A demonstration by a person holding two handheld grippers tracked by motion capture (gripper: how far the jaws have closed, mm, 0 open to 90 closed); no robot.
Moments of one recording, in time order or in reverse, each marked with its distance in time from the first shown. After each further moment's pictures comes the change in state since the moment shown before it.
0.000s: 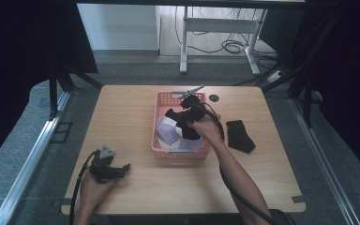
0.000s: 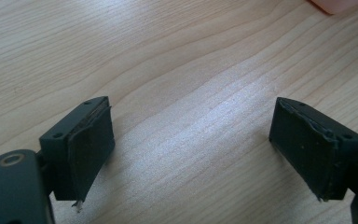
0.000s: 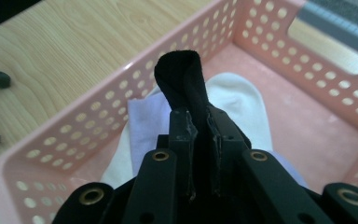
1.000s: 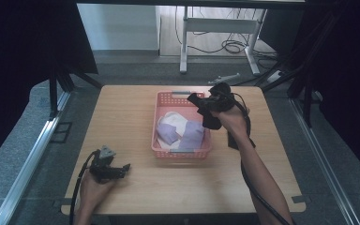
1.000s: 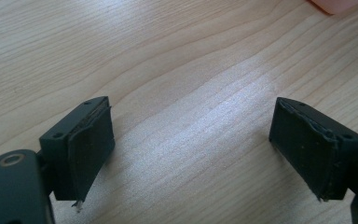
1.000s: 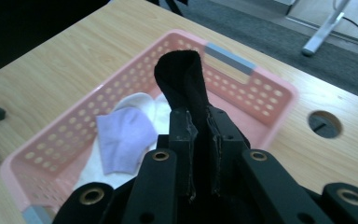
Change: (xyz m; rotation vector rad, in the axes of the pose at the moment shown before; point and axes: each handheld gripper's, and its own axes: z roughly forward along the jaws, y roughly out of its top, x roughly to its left) left arm 0.000 0.000 0.000 -0.001 0.002 -0.003; right arm -0.039 -0.008 -0.091 -0.132 -0.099 0.077
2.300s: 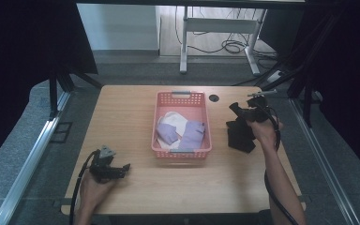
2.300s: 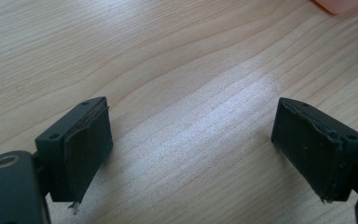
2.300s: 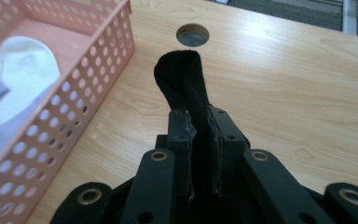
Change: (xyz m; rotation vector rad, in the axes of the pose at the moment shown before) left arm 0.000 0.000 0.000 0.005 0.002 -0.006; right arm -0.101 -0.091 -0.017 0.069 -0.272 0.188
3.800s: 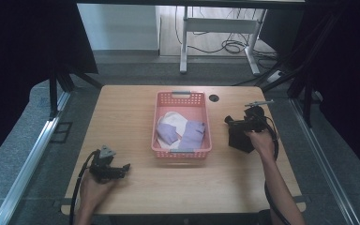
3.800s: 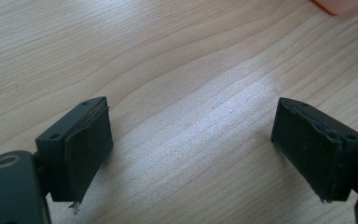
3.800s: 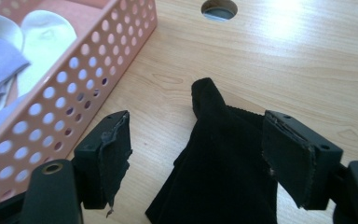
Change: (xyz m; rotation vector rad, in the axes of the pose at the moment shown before) left arm 0.000 0.000 0.000 0.000 0.001 0.000; right arm 0.006 -0.030 0.010 0.013 0.082 0.005
